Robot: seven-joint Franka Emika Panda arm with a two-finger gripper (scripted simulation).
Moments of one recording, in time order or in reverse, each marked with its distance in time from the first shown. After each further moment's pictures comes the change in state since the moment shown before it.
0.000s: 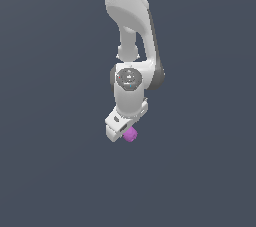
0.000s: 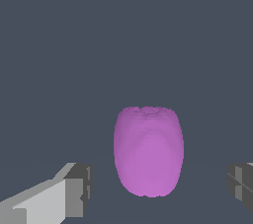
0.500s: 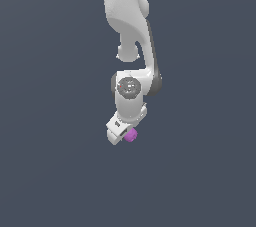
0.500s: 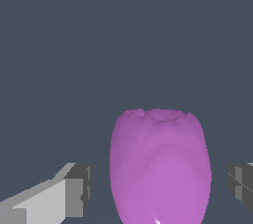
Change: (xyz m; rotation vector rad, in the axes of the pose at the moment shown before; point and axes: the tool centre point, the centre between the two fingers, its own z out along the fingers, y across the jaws) arm 0.000 -0.001 0.034 0.000 0.000 -0.003
